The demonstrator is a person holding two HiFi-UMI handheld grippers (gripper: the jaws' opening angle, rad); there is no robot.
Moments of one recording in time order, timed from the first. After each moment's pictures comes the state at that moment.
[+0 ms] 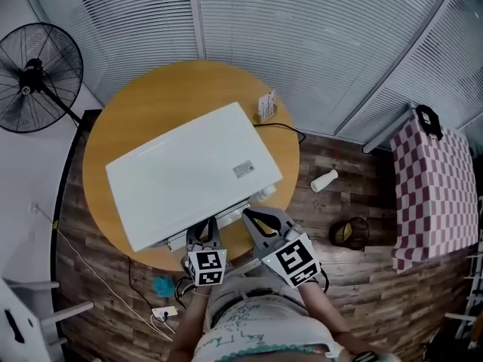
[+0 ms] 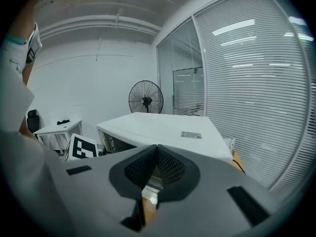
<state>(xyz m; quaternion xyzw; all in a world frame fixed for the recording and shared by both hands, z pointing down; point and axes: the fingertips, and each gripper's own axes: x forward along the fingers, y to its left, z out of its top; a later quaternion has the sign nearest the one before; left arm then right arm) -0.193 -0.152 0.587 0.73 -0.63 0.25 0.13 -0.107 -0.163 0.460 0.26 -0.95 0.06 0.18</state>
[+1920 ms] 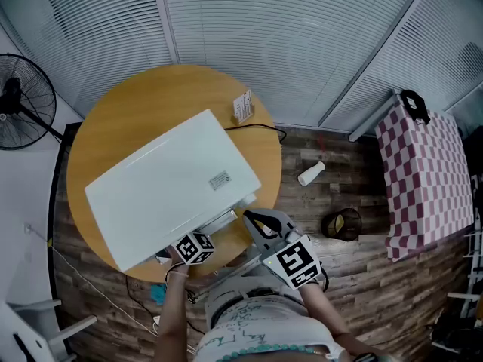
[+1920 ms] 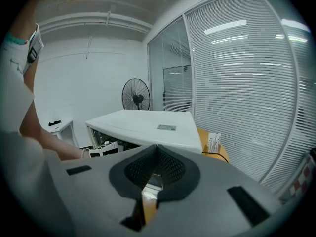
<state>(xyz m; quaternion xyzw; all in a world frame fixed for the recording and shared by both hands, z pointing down) -0.220 -0.234 0.630 0.66 -0.52 0.53 -0.11 -0.059 -0.191 0.467 0.30 -0.93 0.08 0.20</state>
